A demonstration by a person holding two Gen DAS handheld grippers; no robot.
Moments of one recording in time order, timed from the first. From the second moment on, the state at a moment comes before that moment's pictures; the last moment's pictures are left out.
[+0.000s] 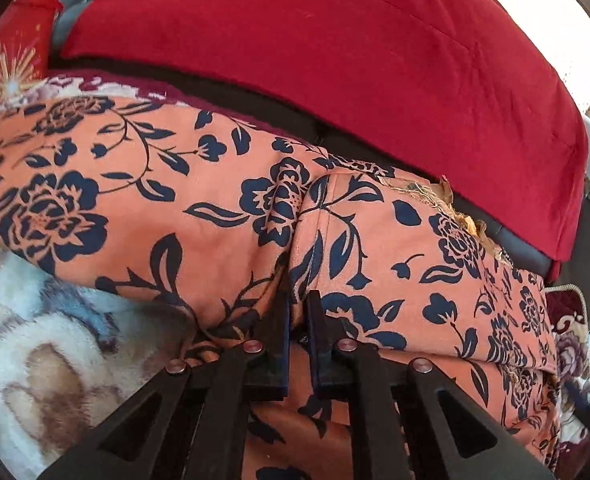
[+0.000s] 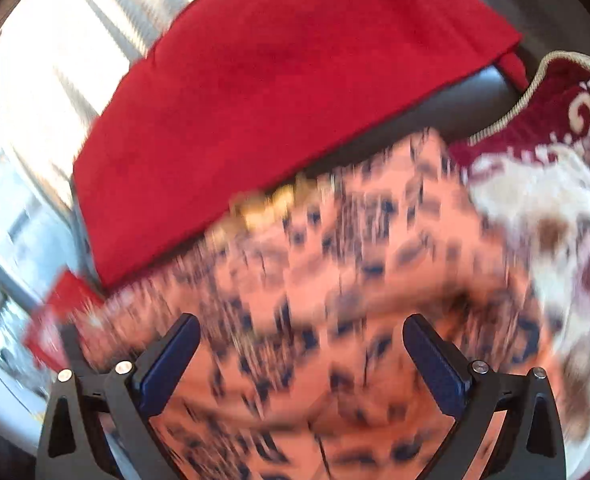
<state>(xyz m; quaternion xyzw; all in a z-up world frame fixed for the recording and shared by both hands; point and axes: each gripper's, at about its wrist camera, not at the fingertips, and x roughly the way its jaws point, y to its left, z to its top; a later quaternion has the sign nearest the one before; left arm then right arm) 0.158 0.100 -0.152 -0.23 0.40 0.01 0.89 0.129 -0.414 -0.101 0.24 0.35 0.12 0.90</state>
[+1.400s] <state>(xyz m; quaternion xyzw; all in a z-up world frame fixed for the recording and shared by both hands) 0.015 0.382 -0.089 -0.47 0.22 0.20 0.83 0.133 -0.348 -0.146 0.11 0.39 0.04 0.91</state>
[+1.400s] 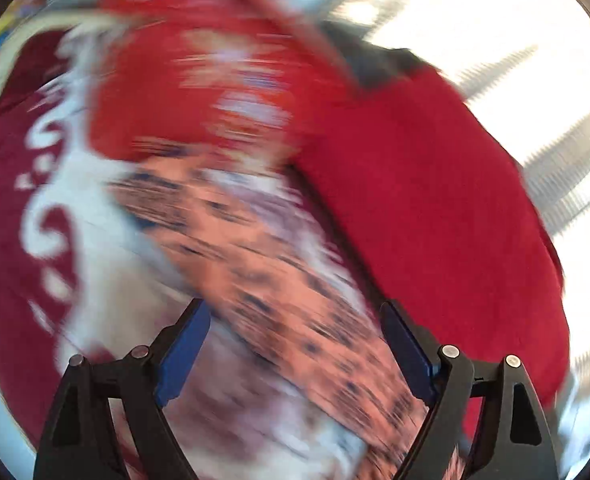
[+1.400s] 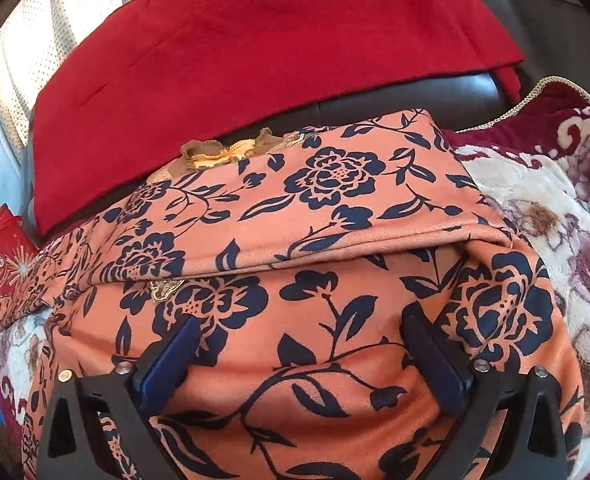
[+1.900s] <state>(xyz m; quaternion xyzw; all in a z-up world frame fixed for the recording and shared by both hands) 0.039 0.467 -0.151 -0.50 0.28 0.30 0.76 0.132 -0.343 -0.146 0.10 0.39 0.04 0.91</state>
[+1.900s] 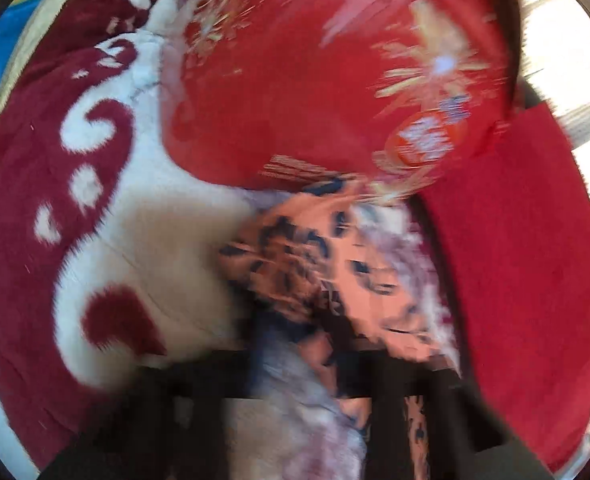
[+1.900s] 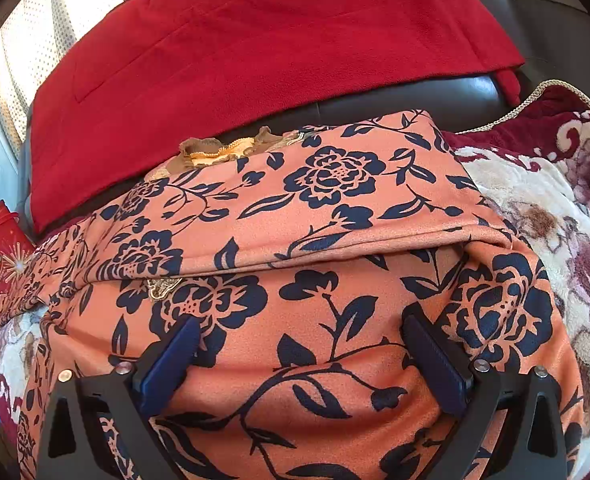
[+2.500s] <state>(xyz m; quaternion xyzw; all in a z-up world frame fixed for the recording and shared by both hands) 0.131 0.105 0.077 -0.16 0.20 -0.02 0.97 0.125 -0.359 -0.147 0.16 0.37 0.07 0.91</state>
